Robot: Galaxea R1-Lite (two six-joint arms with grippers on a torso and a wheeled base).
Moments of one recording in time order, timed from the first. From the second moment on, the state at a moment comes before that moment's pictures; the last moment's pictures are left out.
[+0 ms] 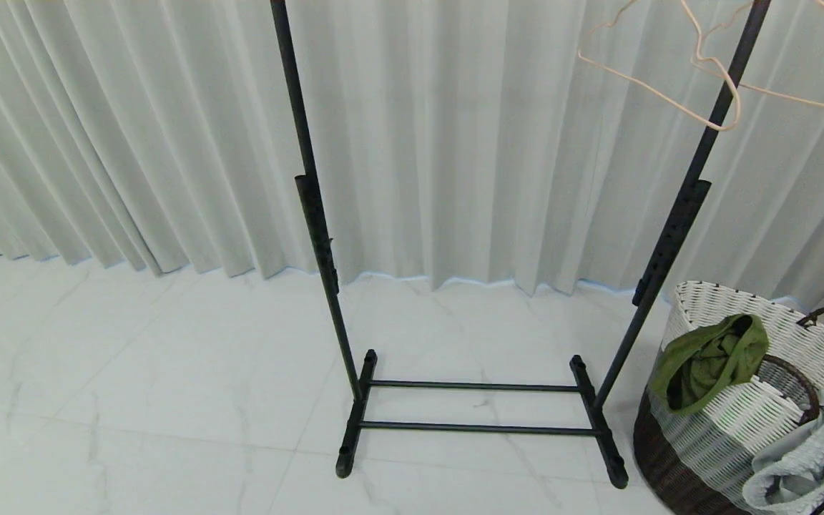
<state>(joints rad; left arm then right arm) -0.01 0.00 0.00 0.01 -0.08 0.07 0.00 0.00 0.00 0.00 -0.03 -0.03</state>
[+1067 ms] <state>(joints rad) -0.01 0.00 0.00 0.01 -0.08 0.07 0.00 0.00 0.00 0.00 -0.03 -0.03</state>
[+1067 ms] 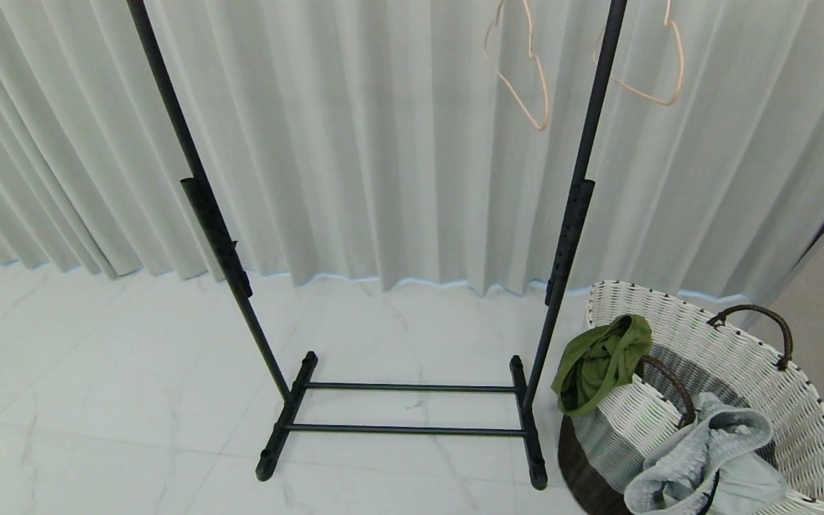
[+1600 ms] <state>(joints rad) -0.01 0.00 0.00 0.02 -0.08 0.07 0.00 0.00 0.00 0.00 -0.03 -0.03</state>
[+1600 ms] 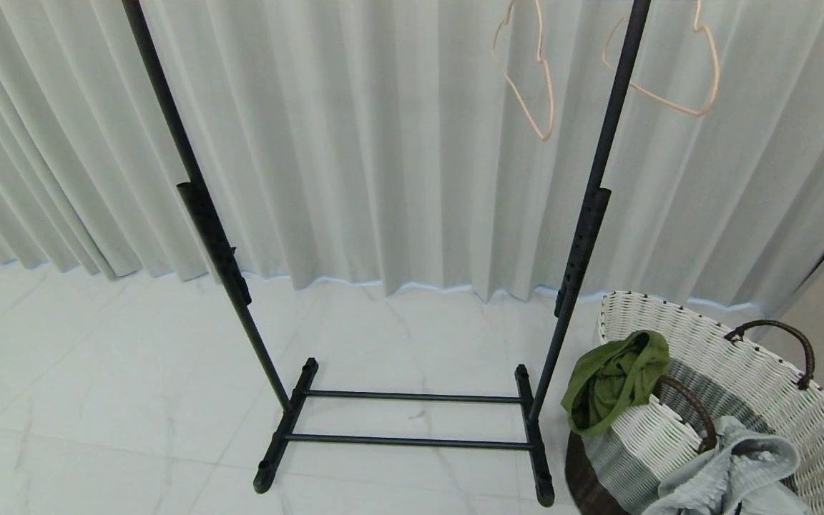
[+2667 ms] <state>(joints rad) -0.01 0.00 0.00 0.02 -0.08 0.07 0.00 0.00 0.00 0.00 -0.03 0.01</state>
